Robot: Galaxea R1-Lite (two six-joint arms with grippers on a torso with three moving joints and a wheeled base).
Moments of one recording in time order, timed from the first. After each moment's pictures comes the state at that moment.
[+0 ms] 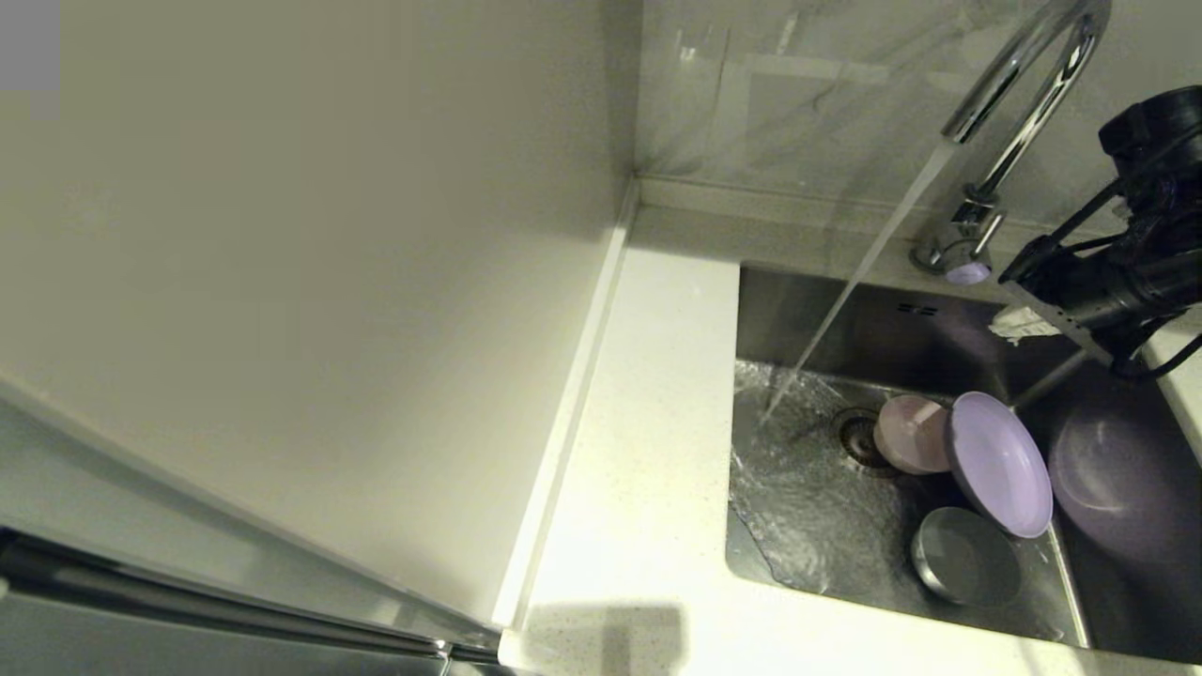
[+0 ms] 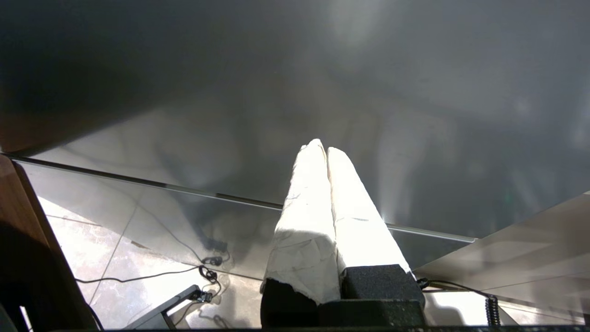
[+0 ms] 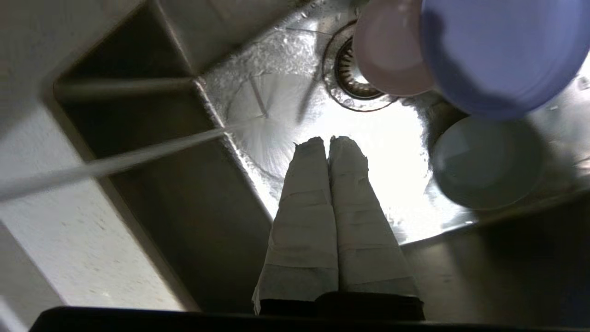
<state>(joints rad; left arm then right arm) 0.00 0.00 0.00 -0.01 0.00 0.00 -0.02 1.78 -1.70 0.64 -0.08 0.81</state>
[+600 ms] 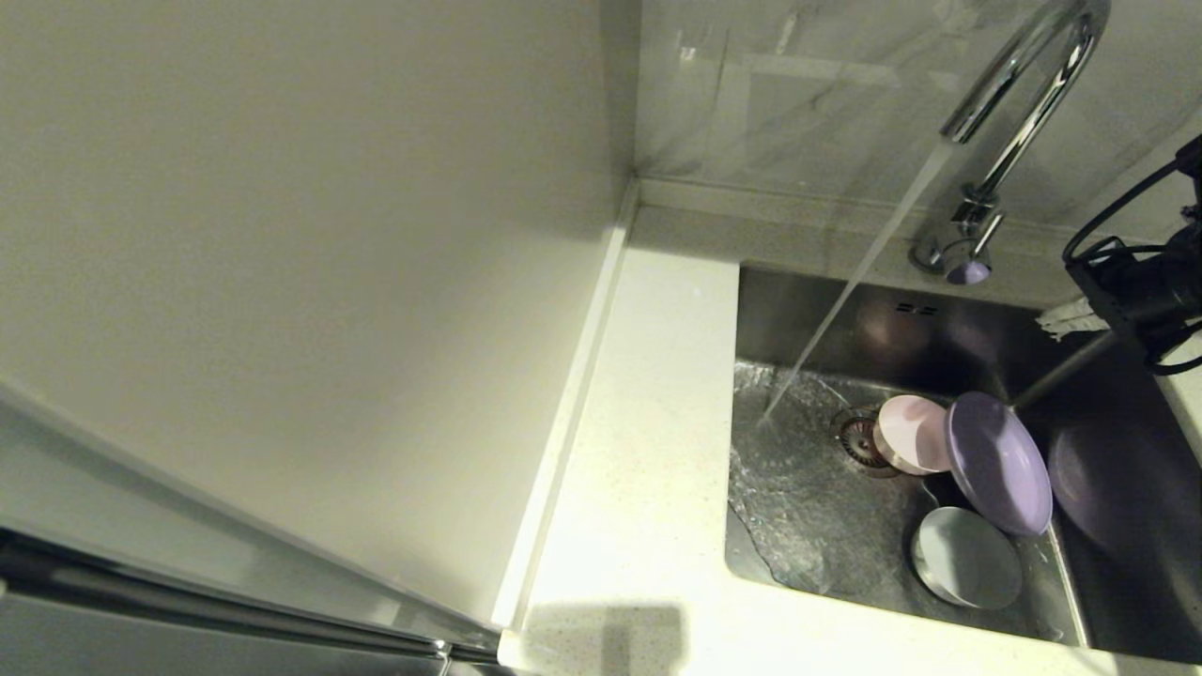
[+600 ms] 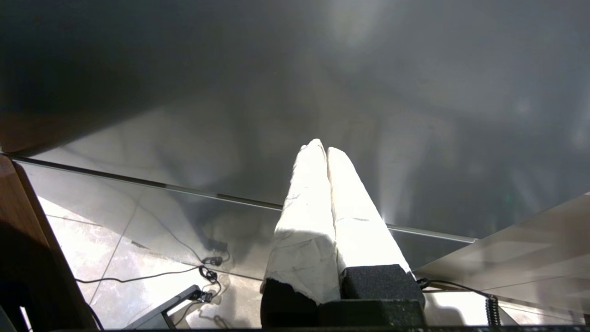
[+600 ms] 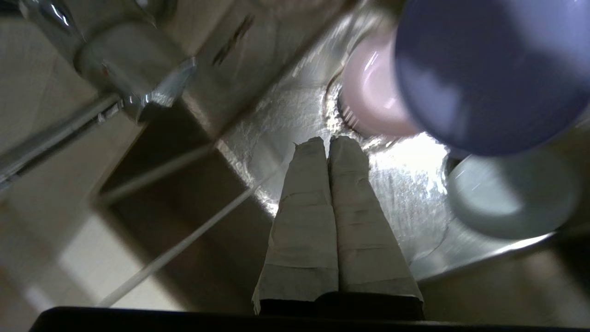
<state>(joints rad) 0.00 0.00 0.00 -0.01 0.00 0.00 -0.29 1.92 -1.82 0.62 0.20 0.88</state>
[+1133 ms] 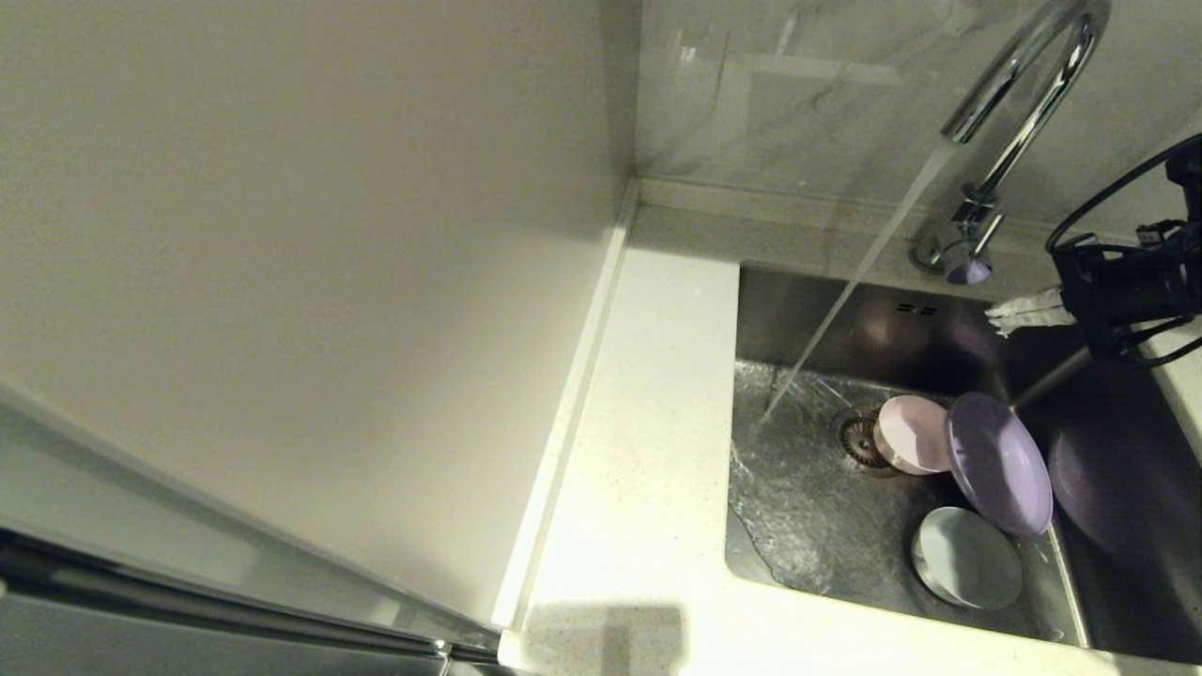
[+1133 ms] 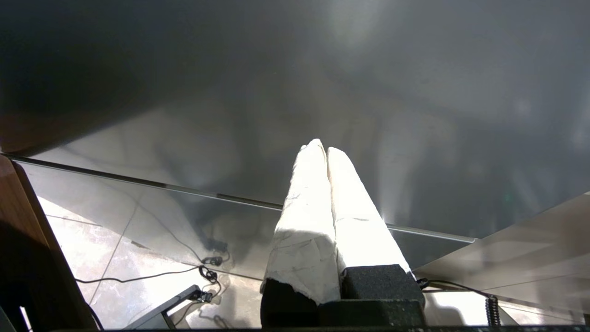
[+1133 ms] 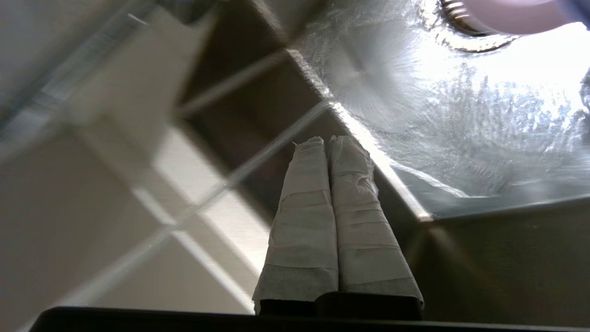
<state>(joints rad) 0.00 0.00 0.00 -0.01 0.00 0.00 -0.30 1.96 -1.88 0.66 0.56 1.00</state>
